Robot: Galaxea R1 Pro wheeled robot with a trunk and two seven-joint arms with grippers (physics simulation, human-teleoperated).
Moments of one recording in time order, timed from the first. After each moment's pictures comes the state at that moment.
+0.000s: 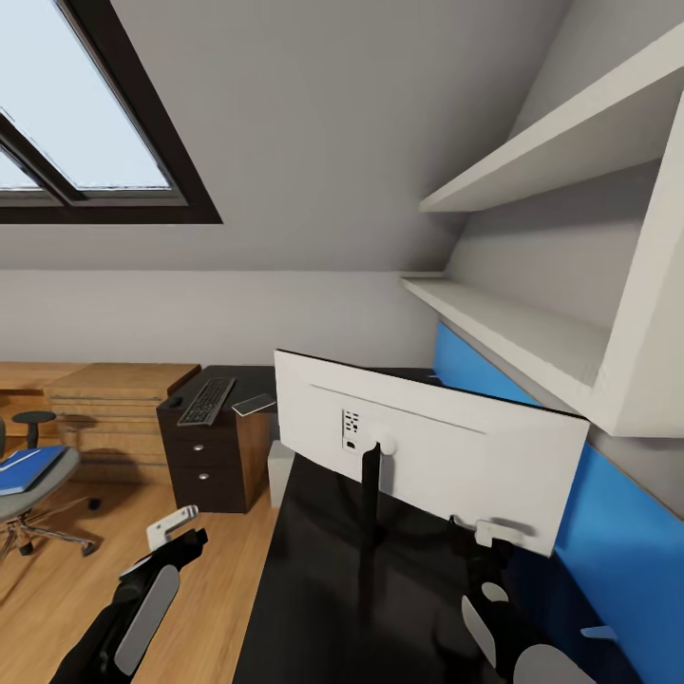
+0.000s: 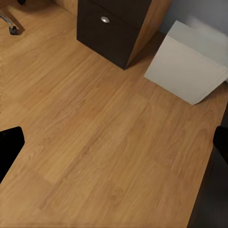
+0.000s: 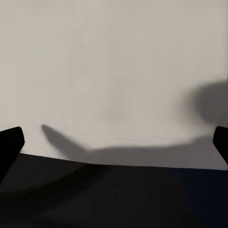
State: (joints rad) left arm -0.32 0.10 -0.01 -1.10 0.58 0.38 0.50; right arm -0.57 0.03 -0.16 -0.35 0.05 -0.39 -0.27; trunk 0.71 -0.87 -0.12
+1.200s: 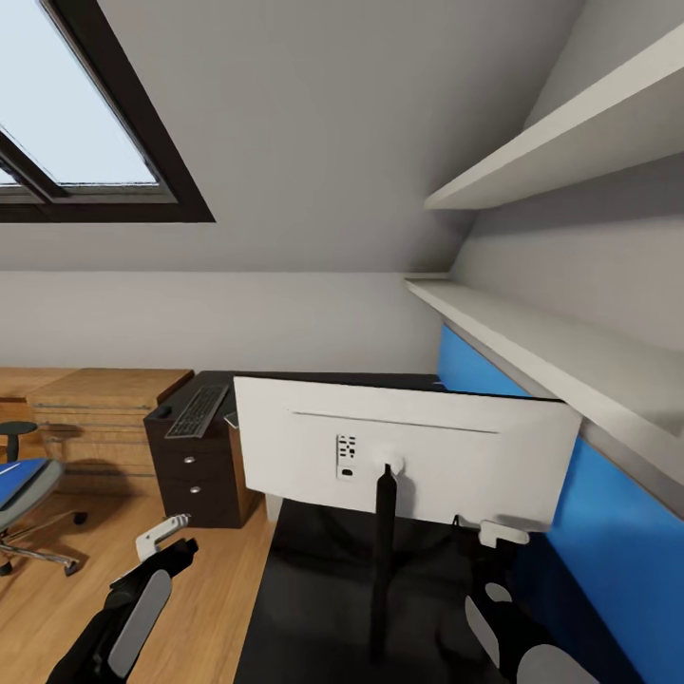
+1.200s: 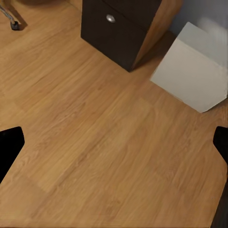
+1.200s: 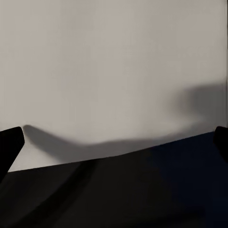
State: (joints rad) left arm -0.32 0.10 0.04 -1.06 0.58 0.37 0.50; right arm -0.57 0.02 -0.16 -0.35 0.05 -0.40 -0.28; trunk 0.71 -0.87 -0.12
